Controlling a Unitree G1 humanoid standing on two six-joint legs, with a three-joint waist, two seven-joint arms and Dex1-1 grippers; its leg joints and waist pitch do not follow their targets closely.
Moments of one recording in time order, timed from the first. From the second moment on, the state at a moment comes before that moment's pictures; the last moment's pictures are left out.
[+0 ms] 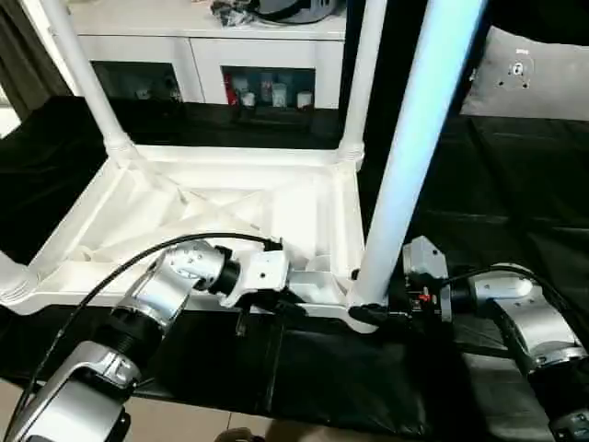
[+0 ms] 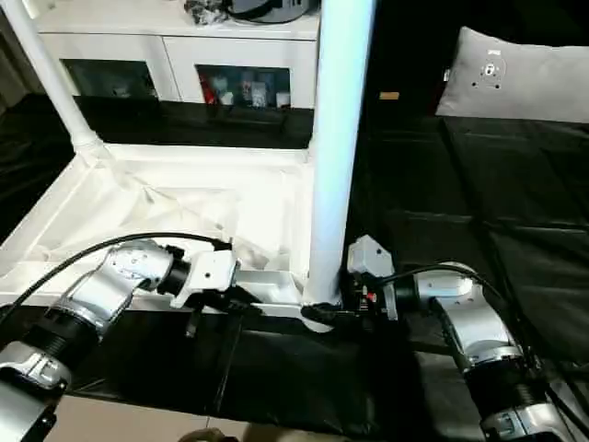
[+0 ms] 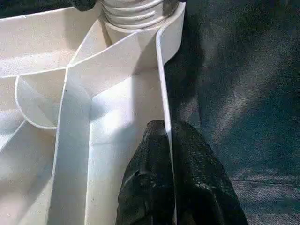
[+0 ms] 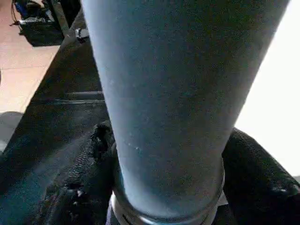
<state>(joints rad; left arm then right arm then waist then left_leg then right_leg) -0.59 0.41 -0.44 0.57 0.04 -0.19 -1.33 -0.33 -0.52 0.20 0.32 0.23 0.06 1.30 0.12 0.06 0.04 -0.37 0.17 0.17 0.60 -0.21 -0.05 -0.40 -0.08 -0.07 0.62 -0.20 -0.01</state>
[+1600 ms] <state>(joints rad) -0.55 0.37 -0.38 0.52 0.07 -0.06 -1.16 -0.30 -0.56 0.08 0.26 0.17 0.12 1.08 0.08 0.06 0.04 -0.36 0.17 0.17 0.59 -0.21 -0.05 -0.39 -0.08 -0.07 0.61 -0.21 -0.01</state>
